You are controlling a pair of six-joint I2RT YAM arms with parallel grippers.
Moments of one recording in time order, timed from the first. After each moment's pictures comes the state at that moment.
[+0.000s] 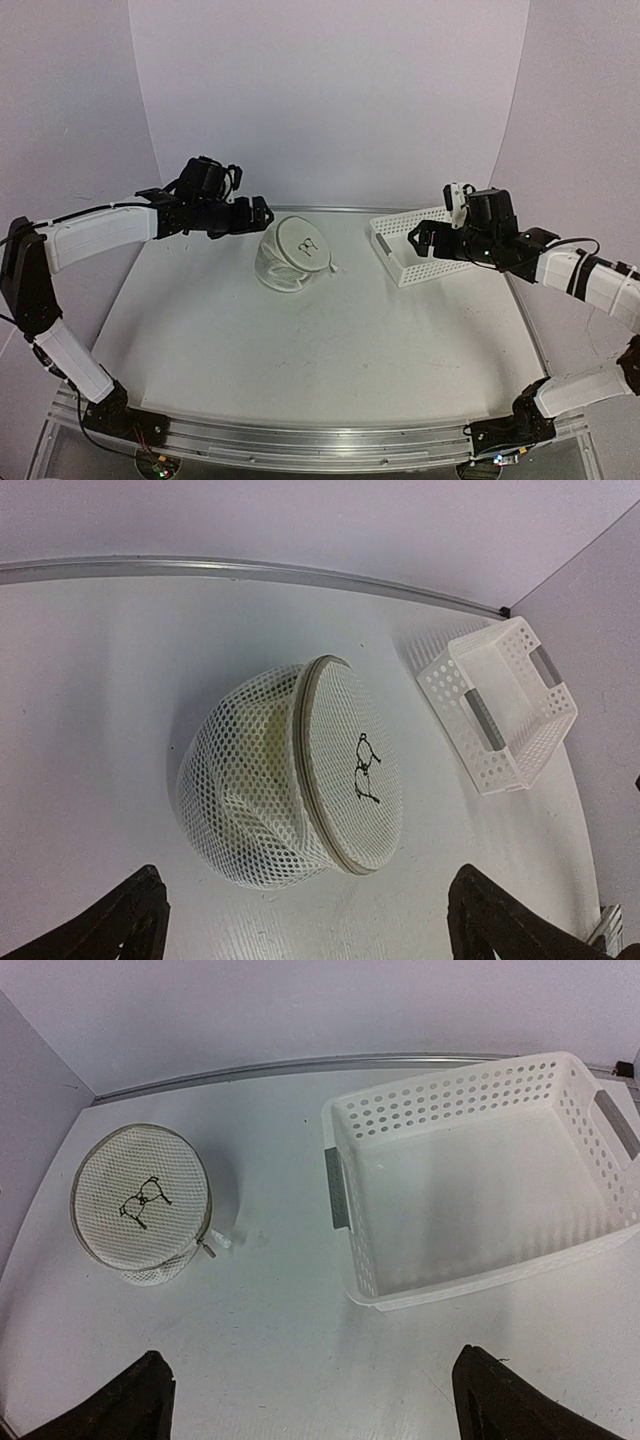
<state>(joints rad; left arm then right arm) -0.60 1.56 1.27 -0.30 0.00 -0.51 0.50 1.24 0.92 -0.23 0.05 0.38</state>
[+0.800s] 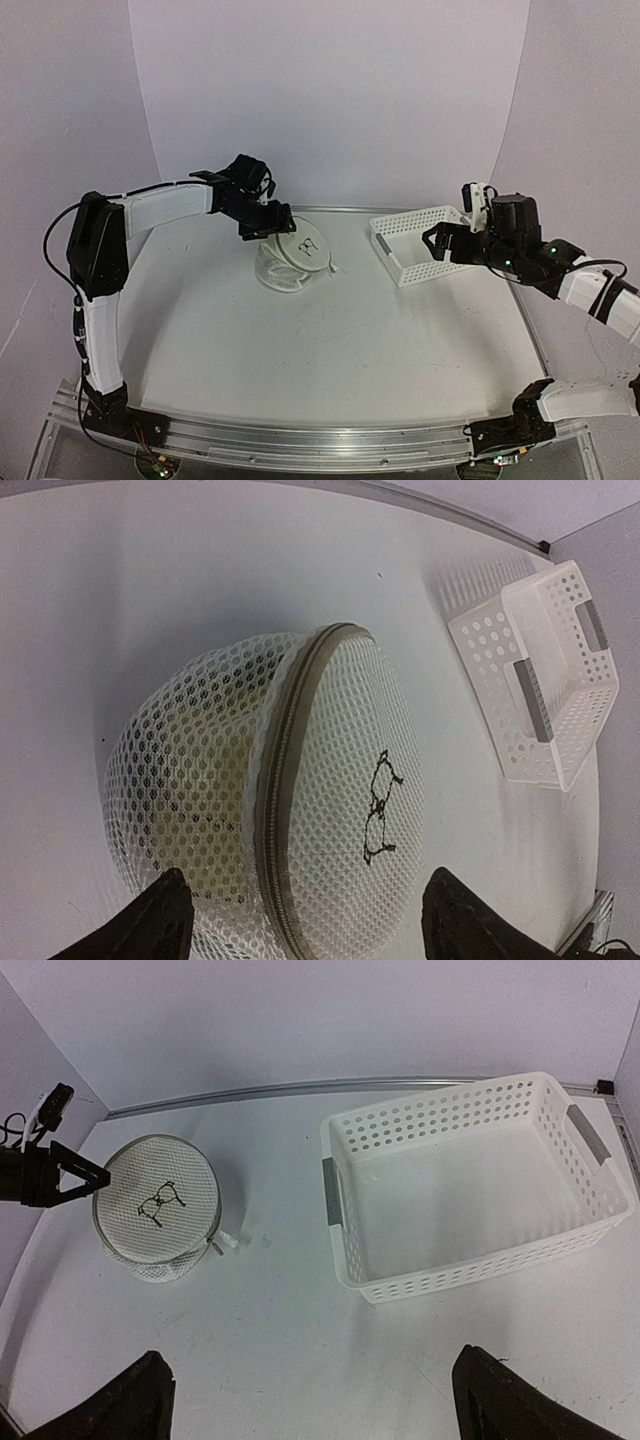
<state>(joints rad) -0.57 2.02 1.75 -0.56 0.15 -0.52 0.50 1.06 0.84 -0.26 0.06 0.36</state>
